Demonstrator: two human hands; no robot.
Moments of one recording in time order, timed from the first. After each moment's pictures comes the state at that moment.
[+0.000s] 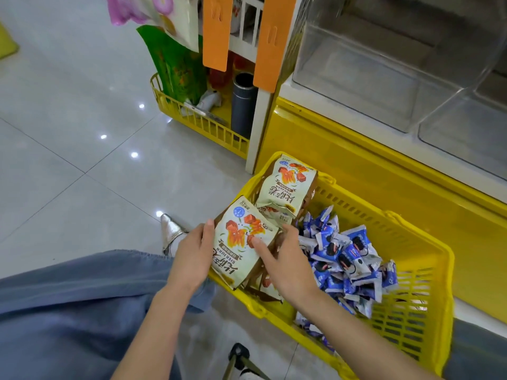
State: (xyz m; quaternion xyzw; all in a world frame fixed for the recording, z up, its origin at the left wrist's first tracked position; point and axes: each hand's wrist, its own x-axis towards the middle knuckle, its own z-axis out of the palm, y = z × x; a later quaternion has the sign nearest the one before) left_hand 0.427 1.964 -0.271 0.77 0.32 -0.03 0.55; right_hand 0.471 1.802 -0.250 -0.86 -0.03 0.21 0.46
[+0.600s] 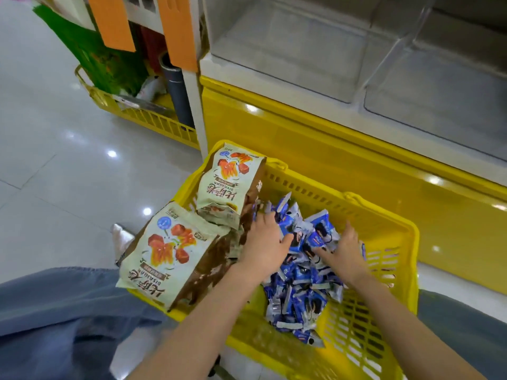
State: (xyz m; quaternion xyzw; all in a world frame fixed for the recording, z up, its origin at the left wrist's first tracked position) left_hand 0.532 1.791 -0.296 0.89 0.09 -0.19 0.39; right_hand 0.549 1.610 -0.326 -0.94 0.09 0.22 0.24
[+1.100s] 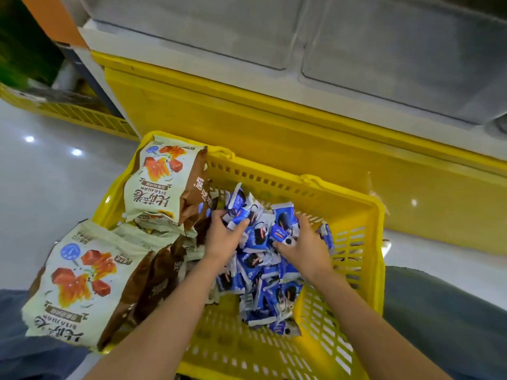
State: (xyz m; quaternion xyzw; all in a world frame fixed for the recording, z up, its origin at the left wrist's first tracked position) left_hand 0.560 1.772 -0.382 0.75 0.29 -0.17 0.57; right_hand 0.547 1.600 -0.356 -0.94 0.11 0.20 0.24
